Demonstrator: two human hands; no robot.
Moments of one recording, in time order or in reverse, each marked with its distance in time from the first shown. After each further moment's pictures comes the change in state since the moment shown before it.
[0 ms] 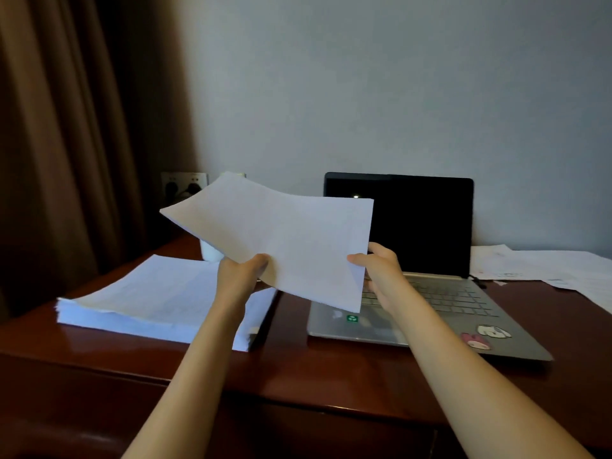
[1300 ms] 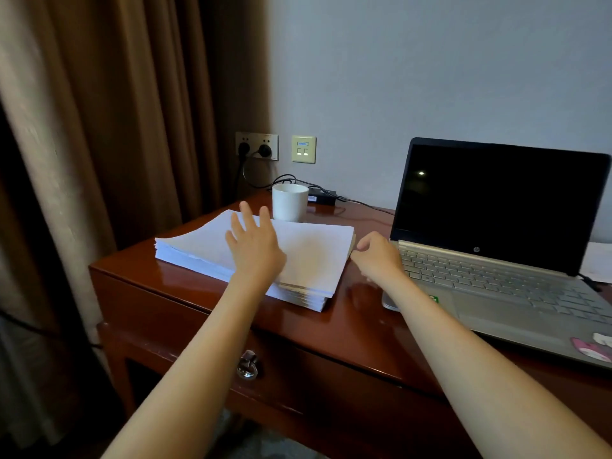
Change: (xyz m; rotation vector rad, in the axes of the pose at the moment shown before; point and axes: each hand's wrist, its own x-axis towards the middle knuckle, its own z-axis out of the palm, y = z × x) left_hand 0.020 -0.020 -0.076 1.435 0.174 0.063; right_hand 0.008 0.042 0.102 -0.779 -0.151 -0.146
